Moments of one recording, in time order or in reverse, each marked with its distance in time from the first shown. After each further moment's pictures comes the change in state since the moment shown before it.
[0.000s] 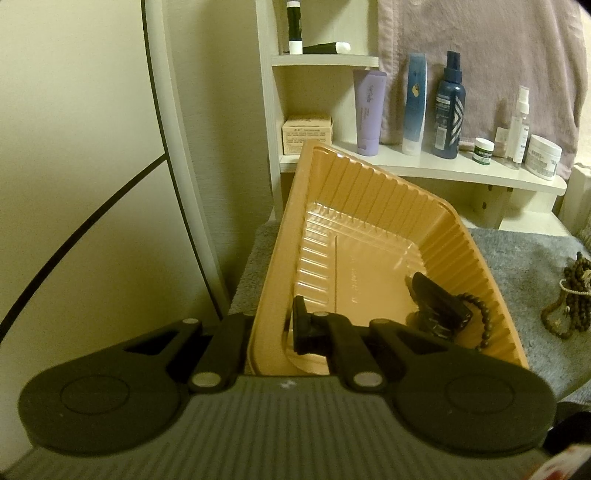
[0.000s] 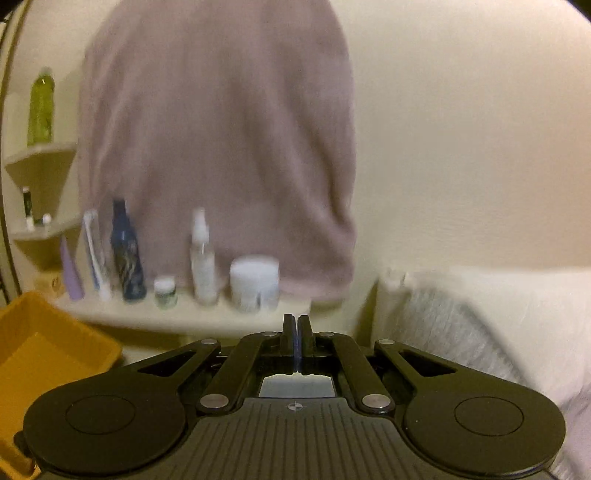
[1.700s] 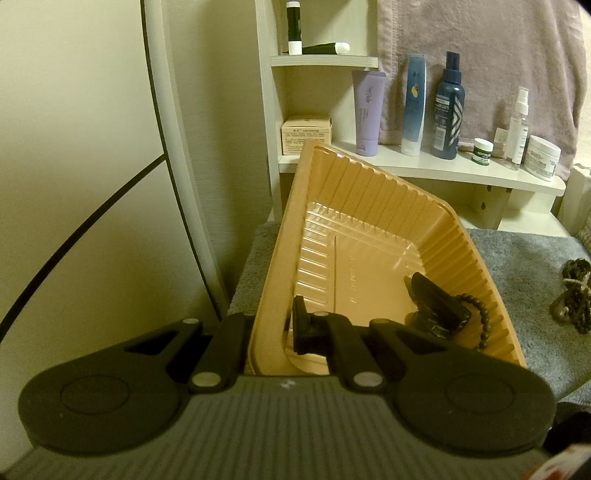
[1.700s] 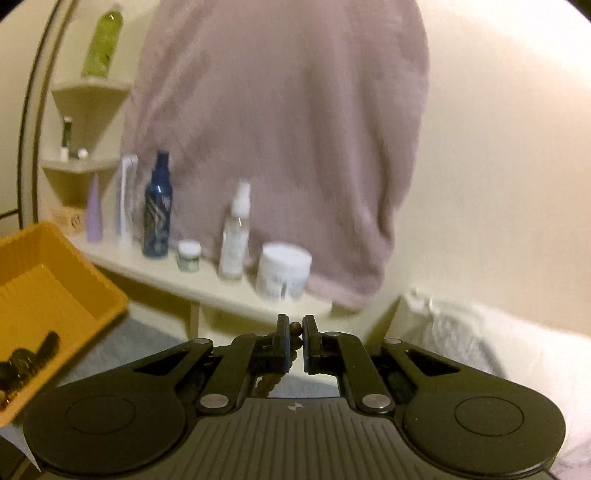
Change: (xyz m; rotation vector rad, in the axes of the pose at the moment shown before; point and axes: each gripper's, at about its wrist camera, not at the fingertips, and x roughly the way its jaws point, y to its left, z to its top) left arm 0.000 0.003 0.000 0.000 0.001 -0.011; right arm 0.005 0.023 0.003 -0.268 -0.015 0.050
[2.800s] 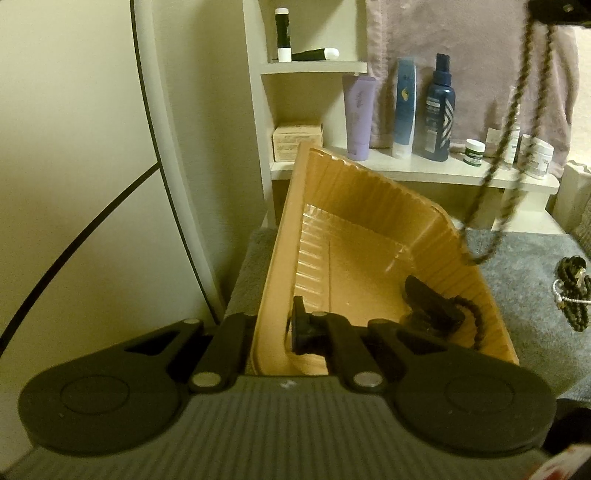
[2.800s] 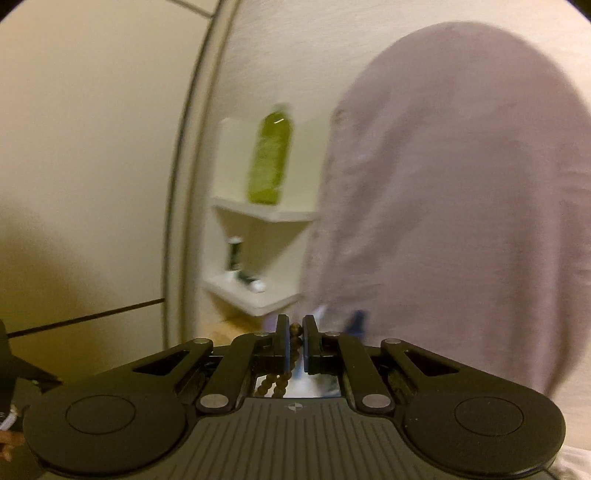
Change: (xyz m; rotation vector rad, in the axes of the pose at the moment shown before) left arm -0.004 -0.003 0.004 0.023 -0.012 -0.013; right arm -0.014 0.113 0.136 -0.108 -0.186 0.470
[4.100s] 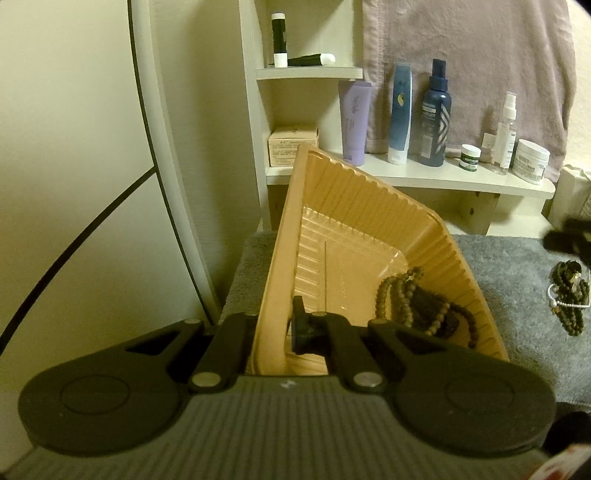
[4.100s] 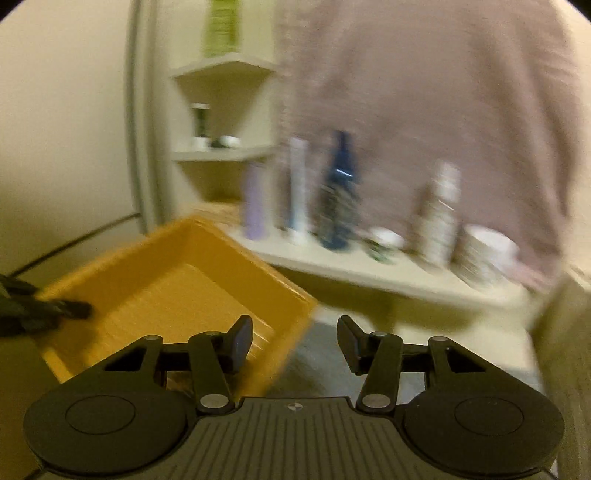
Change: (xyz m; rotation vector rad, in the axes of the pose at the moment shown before) left arm -0.002 -0.002 0.004 0.000 -0.005 -0.011; right arm 0.006 0.007 -0.143 0.248 0.206 -0.133
